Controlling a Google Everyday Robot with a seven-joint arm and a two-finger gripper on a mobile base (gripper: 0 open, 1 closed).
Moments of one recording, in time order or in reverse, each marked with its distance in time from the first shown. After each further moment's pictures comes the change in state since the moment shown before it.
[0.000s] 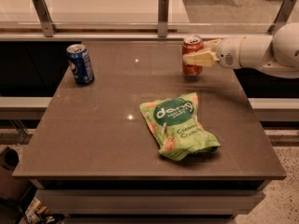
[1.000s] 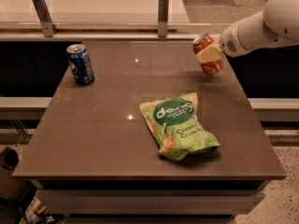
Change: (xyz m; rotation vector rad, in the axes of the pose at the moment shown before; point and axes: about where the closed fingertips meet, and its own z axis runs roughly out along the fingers) arm 0.007 -0.029 -0.028 0.223 0.399 -0.077
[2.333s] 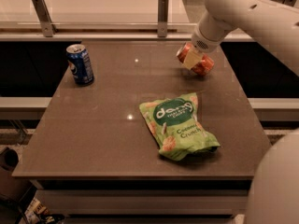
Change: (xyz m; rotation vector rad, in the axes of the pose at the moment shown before) arm -0.009 0.026 0.044 0.015 0.361 -0.271
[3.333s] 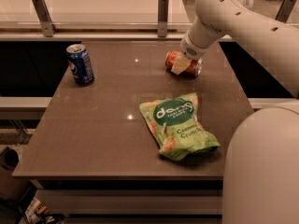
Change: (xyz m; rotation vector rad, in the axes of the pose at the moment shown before) arm -0.023 0.024 0.049 -0.158 -0.063 -0.044
